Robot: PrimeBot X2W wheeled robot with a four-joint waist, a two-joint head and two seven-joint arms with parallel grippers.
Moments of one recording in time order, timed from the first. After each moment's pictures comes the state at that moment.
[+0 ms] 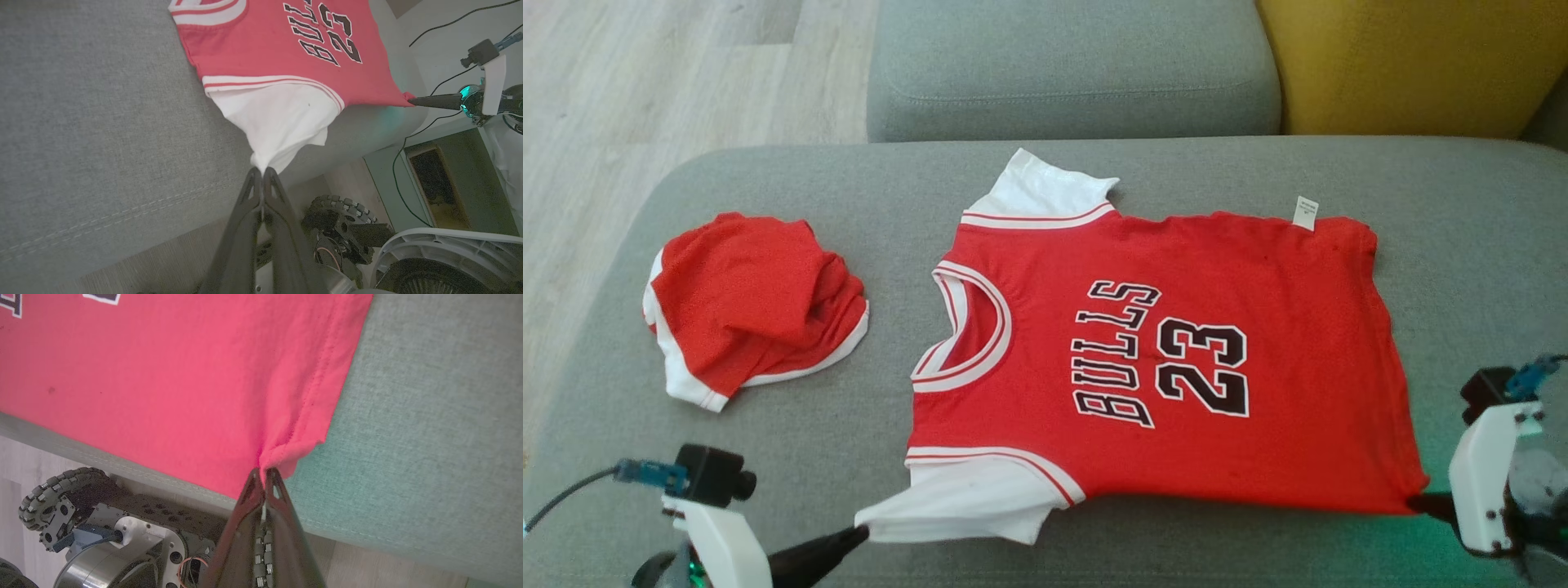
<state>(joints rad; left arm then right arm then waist) -0.06 0.76 -0.74 0.02 -1.24 -0.13 0.32 -0.28 -0.73 0.70 0.48 1.04 0.13 0.78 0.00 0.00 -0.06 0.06</state>
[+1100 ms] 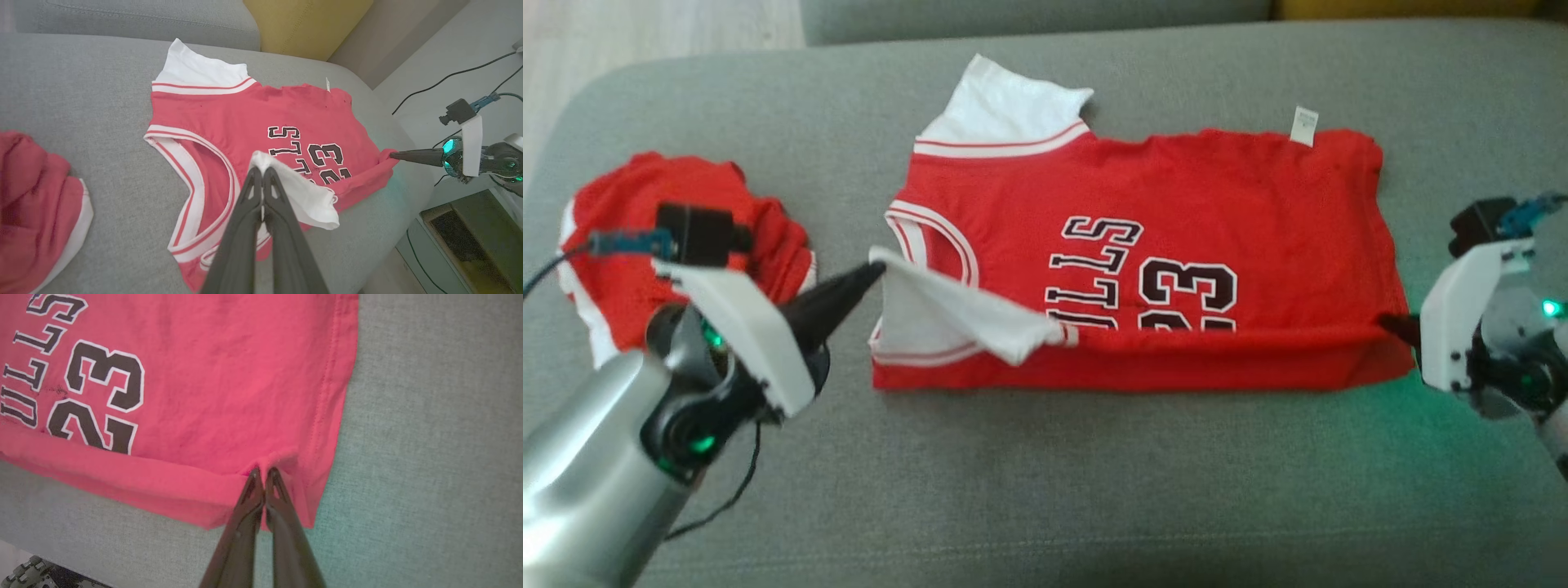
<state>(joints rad) -0.52 0.59 -0.71 0.19 -1.15 -0.13 0.25 -0.57 -0.58 0.57 0.56 0.84 0.13 0.74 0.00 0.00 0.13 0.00</state>
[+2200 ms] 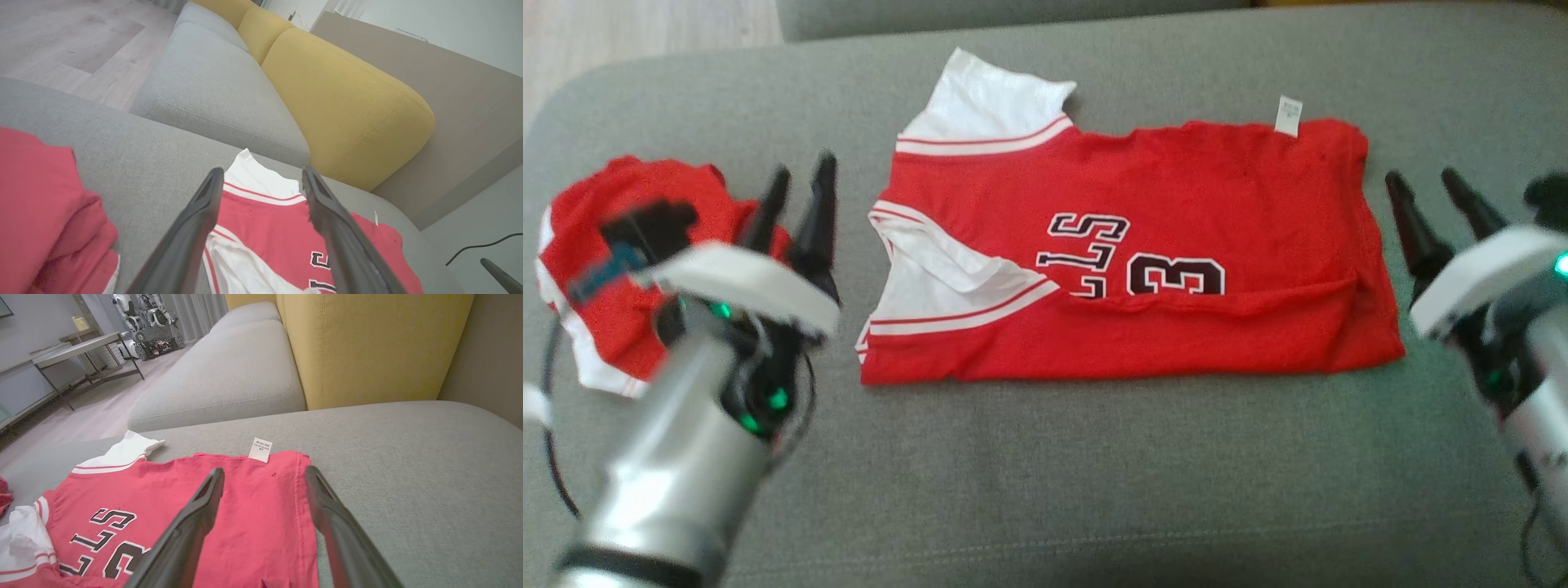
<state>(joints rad) -0.60 0.32 -0.59 0.56 -1.05 -0.03 -0.25 -0.59 -0.46 0.45 0.67 0.76 0.13 -0.02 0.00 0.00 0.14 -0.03</state>
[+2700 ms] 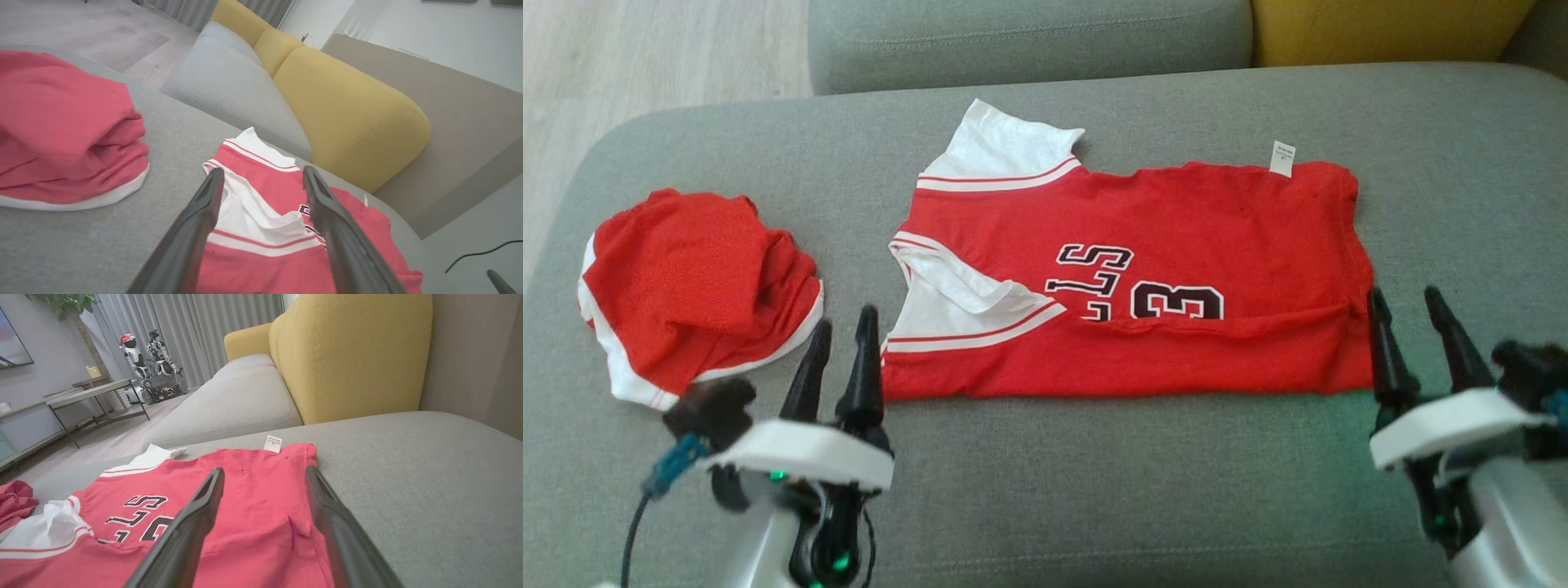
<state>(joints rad) -0.15 0.09 -0.27 0.29 -0.70 -0.03 -0.25 -0.23 -0.28 0.19 0.51 0.48 0.13 -0.25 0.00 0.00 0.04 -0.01</state>
